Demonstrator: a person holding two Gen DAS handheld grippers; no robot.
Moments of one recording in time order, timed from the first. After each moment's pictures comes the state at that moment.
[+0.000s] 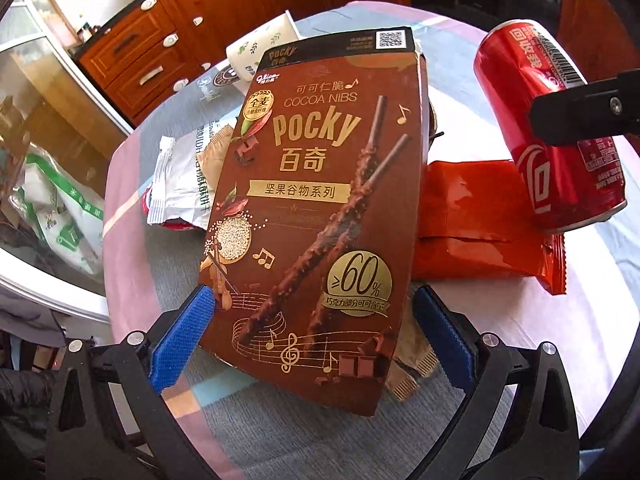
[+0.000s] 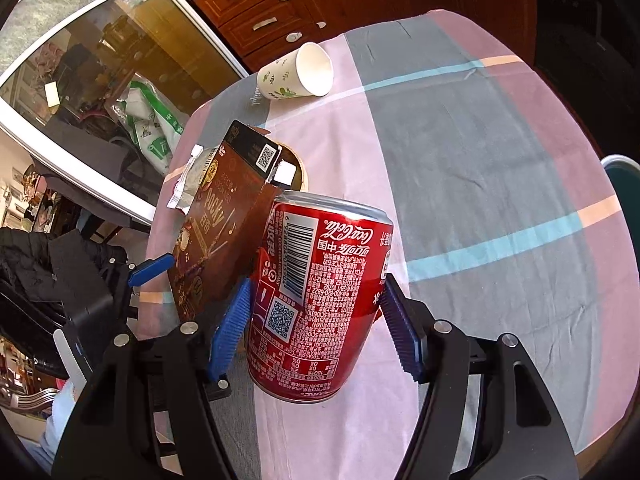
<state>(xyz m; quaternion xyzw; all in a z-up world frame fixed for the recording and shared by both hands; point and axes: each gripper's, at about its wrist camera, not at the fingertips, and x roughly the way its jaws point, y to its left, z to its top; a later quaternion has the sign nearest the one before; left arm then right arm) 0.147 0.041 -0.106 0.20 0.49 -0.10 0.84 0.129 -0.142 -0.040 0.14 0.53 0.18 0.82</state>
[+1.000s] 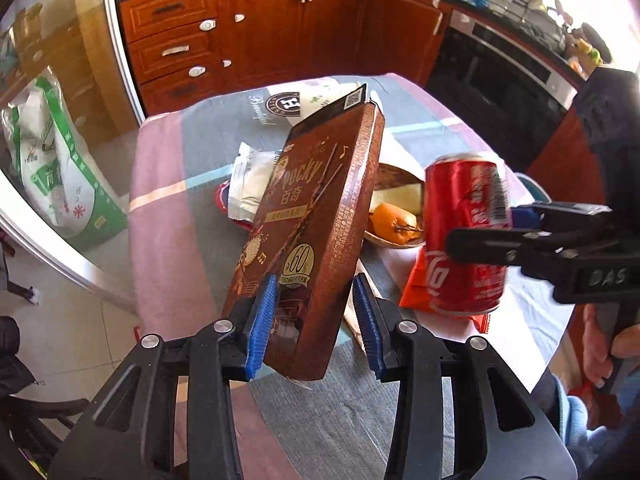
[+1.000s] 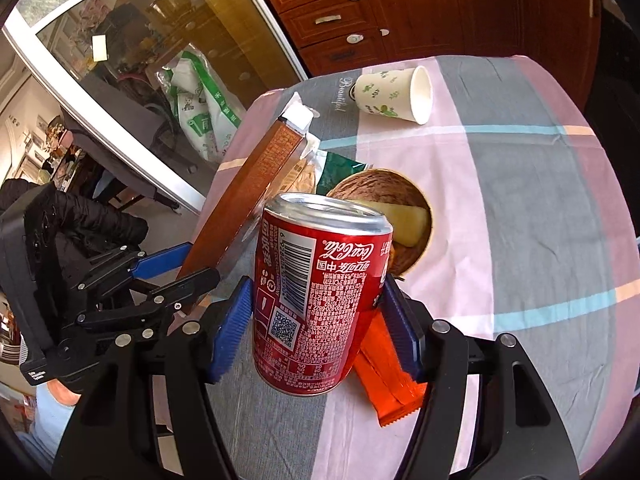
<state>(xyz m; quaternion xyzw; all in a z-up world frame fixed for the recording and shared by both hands) 0.144 0.122 -0.024 0.01 0.48 -0.13 0.87 0.147 -0.057 -0.008 0.08 0.52 0.25 0.81</state>
